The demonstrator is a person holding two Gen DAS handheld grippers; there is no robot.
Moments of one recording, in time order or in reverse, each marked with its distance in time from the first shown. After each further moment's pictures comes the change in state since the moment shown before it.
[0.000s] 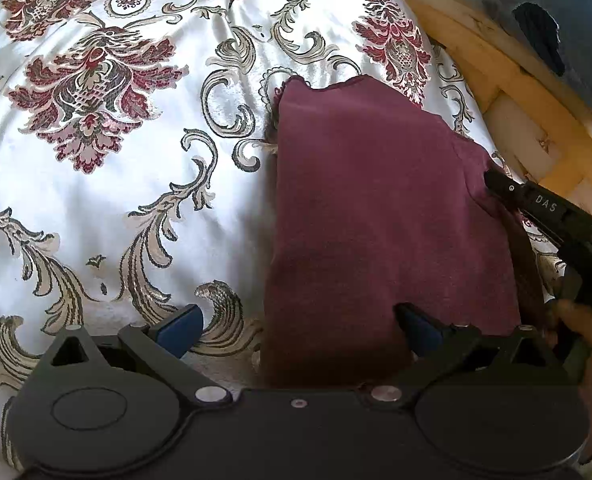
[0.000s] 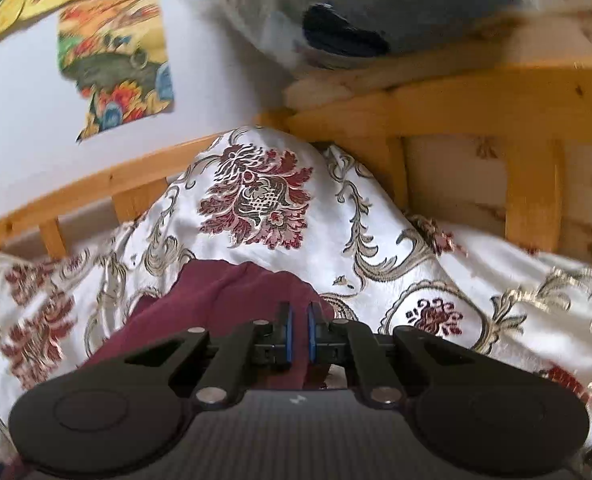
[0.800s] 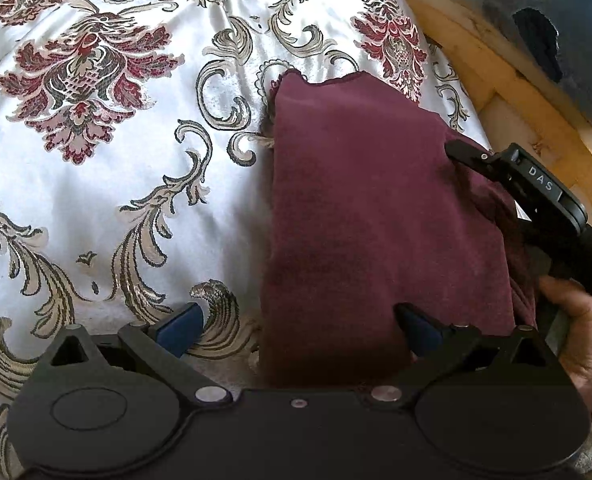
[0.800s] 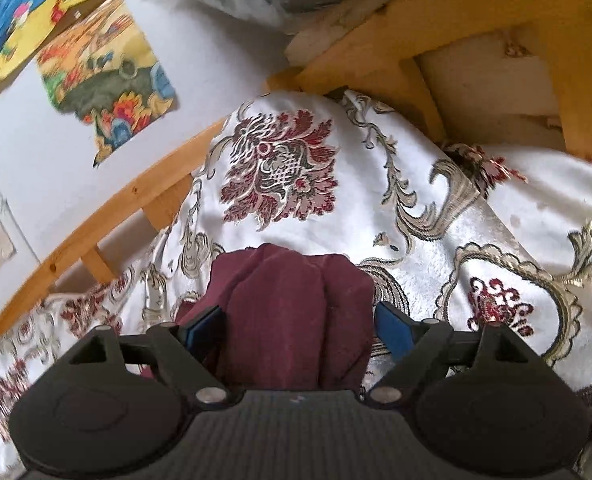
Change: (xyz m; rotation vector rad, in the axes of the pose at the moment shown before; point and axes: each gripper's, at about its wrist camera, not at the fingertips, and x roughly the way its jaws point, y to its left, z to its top) left arm 0.005 0.009 0.004 -0.023 0.027 -0.057; right arm 0.040 -0.025 0.005 0.222 0.114 0.197
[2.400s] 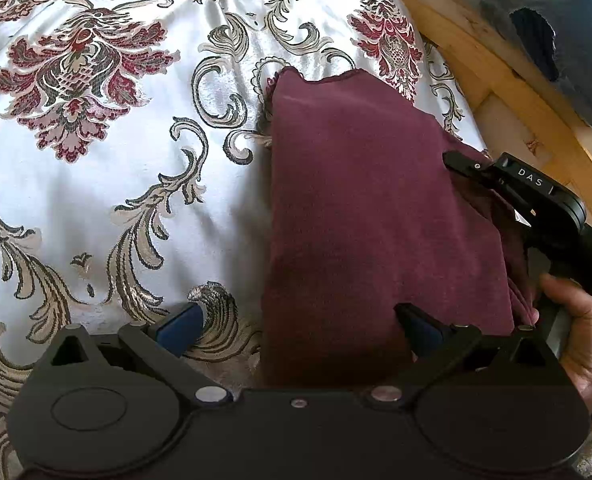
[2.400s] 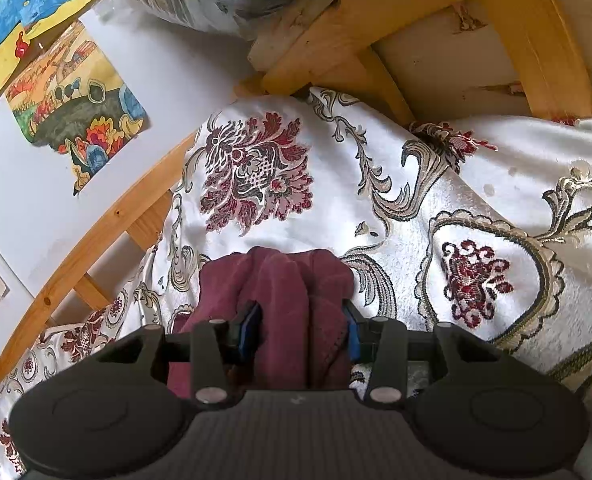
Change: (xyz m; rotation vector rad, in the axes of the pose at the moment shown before) left arm 0.000 0.003 0.002 0.003 0.004 -0.026; right arm -0.006 -0.001 -0.008 0.094 -0.011 -0.050
